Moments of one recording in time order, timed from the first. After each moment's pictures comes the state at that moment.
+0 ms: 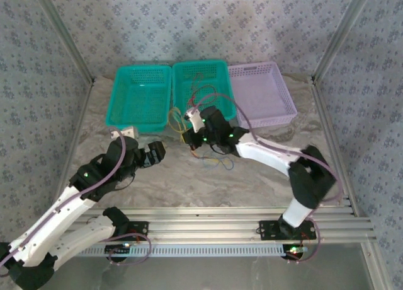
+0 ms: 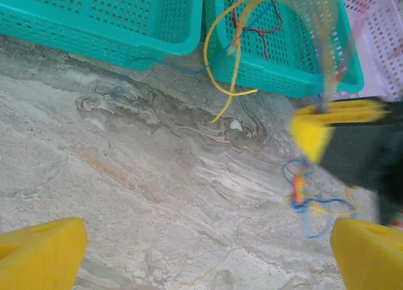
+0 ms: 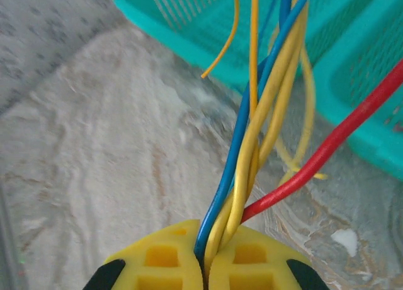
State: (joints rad) left arm -0.72 0.73 0.88 -0.83 -0.27 -0.81; right arm 0.79 1.62 1.16 -0.09 -0.25 0.18
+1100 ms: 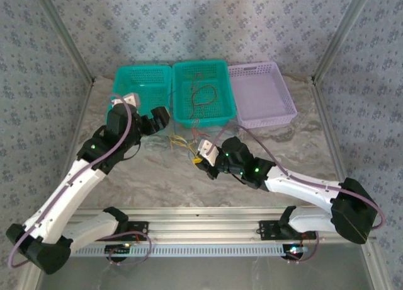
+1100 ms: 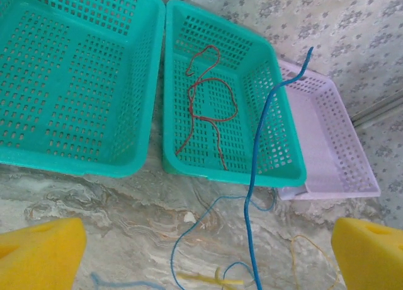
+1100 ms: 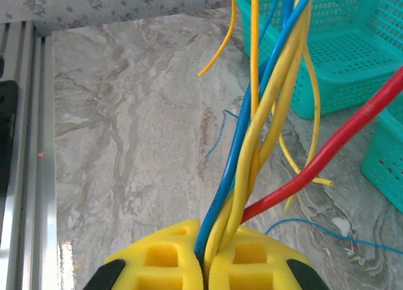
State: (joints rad) left arm -0.55 1.02 1.13 -0.61 -0.18 -0.70; right arm 0.93 1.22 0.69 0.10 -0.23 -0.19
